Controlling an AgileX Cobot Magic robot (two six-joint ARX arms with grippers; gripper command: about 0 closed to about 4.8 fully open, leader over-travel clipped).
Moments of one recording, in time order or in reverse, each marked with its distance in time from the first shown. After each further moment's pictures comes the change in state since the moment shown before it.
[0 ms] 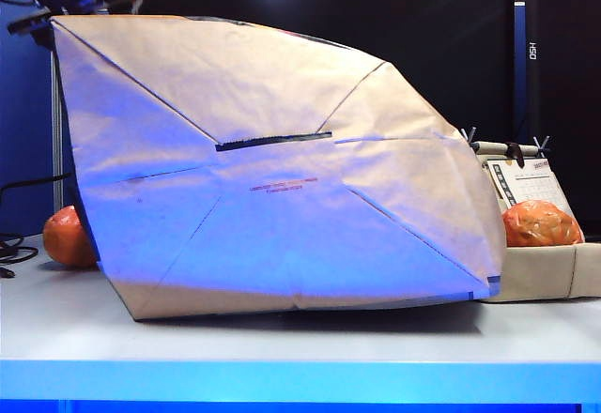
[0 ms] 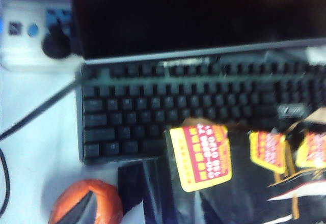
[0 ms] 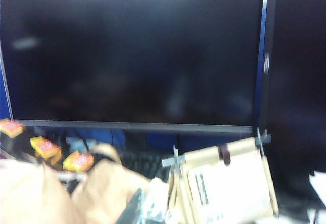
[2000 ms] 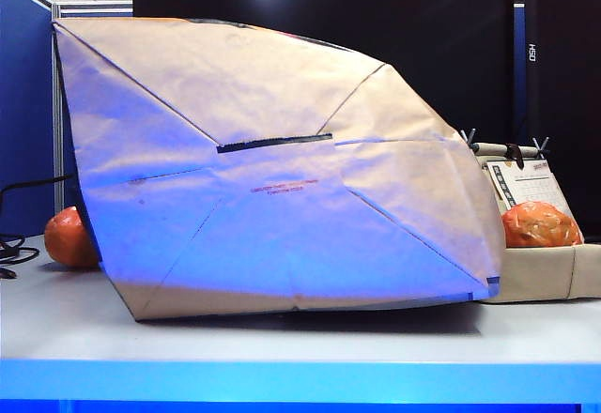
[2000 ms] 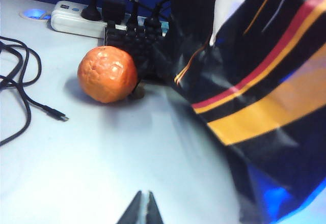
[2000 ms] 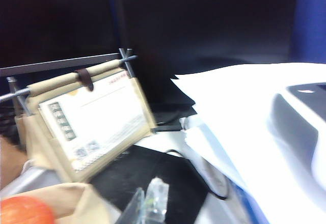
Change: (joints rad) left arm -0.004 -1.801 -1.851 0.676 -0.044 -0.088; right arm 0.000 -0.001 -0.316 0.159 0.481 0.000
